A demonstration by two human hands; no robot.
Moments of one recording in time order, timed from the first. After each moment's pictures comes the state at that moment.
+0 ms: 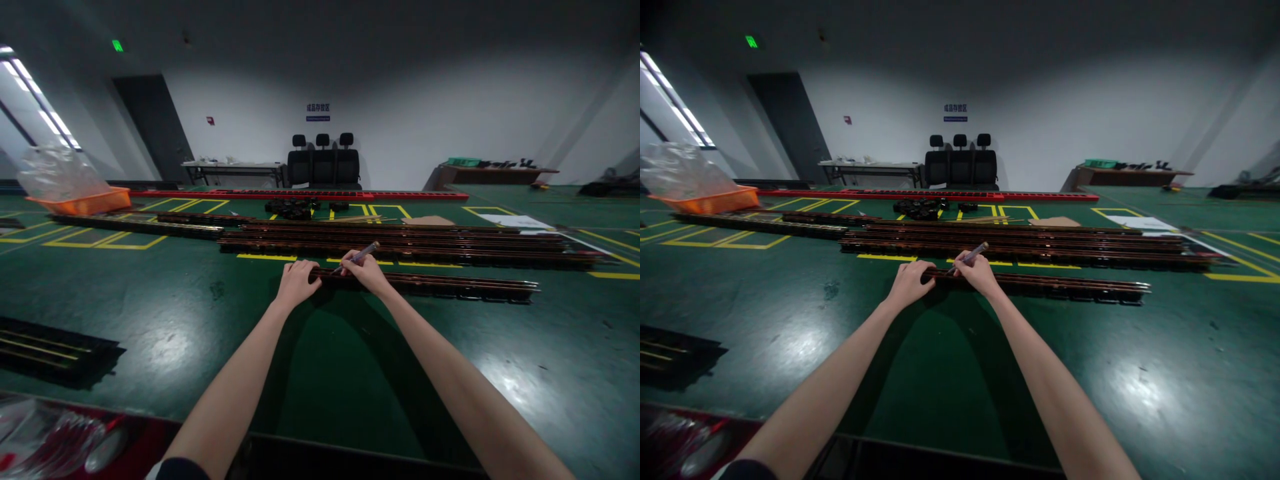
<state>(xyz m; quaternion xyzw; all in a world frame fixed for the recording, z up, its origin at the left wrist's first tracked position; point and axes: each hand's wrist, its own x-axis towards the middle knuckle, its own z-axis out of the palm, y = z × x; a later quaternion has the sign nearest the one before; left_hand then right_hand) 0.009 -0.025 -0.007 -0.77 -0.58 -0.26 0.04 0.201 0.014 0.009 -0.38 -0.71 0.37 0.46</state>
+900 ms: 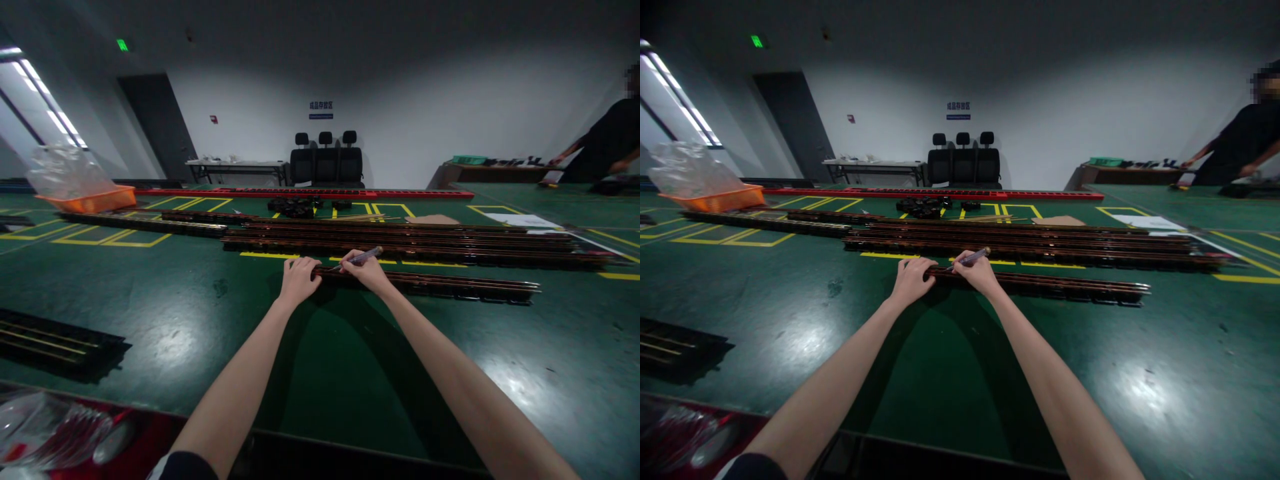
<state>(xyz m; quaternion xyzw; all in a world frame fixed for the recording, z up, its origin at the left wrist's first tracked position) 0.011 -0.026 -0.006 -0.76 -0.59 -0.27 0.07 0.197 0.009 0.013 -0.40 -0.71 0.36 0.45</state>
